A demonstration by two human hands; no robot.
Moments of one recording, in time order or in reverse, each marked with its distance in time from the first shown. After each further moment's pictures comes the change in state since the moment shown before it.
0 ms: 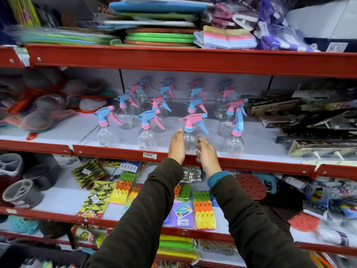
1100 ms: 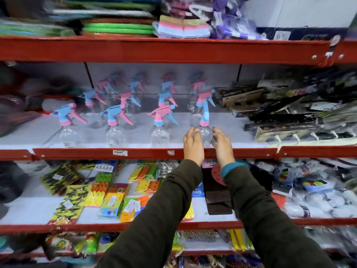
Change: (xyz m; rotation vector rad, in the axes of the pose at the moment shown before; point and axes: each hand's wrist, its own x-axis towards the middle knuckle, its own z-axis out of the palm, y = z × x) left_hand -0.053 -0.018 0.125 0.025 -0.052 0.126; right_hand 0.018 0.019 -0.136 0.006 0.244 -0.076
